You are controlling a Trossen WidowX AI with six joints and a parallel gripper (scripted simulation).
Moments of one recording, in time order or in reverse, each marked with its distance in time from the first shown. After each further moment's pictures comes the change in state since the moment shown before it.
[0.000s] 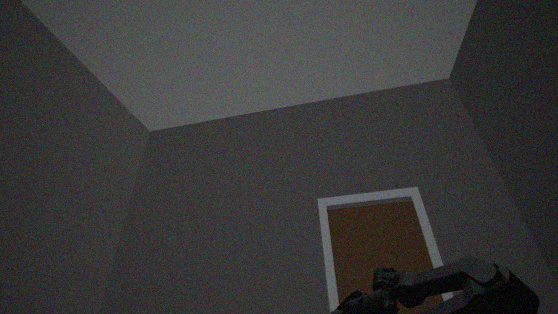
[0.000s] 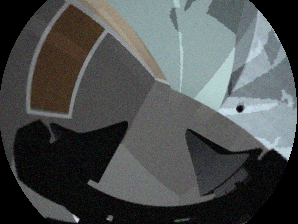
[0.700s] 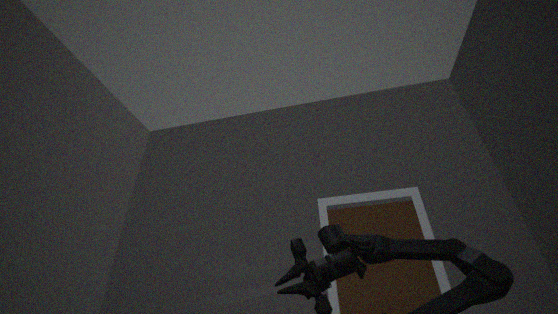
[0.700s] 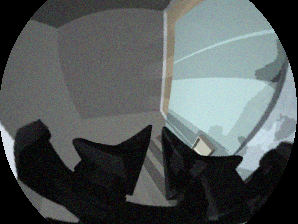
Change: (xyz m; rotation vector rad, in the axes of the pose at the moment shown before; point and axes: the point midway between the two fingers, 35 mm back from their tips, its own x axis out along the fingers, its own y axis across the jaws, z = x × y) arm -0.033 -0.161 -0.141 -1.162 0.601 -0.616
